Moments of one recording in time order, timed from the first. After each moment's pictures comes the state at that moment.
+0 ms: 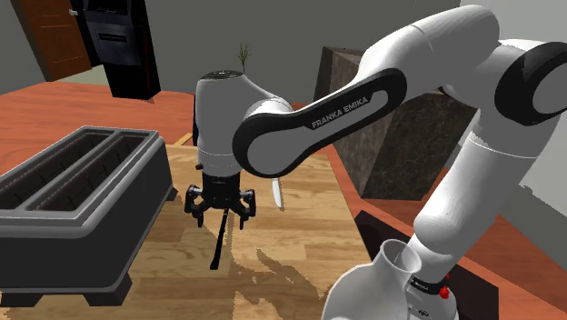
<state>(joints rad) -0.29 0.07 1.03 -2.06 0.00 2.12 1.54</state>
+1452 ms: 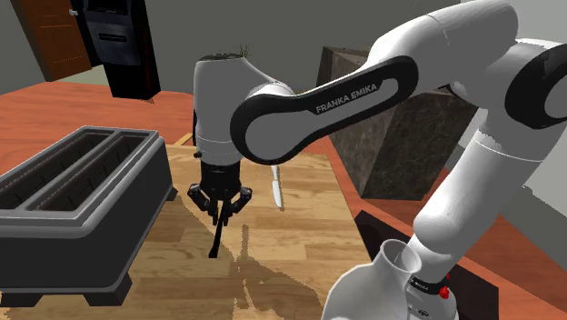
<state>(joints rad) -0.30 0.02 1.03 -2.02 0.05 2.06 1.52</state>
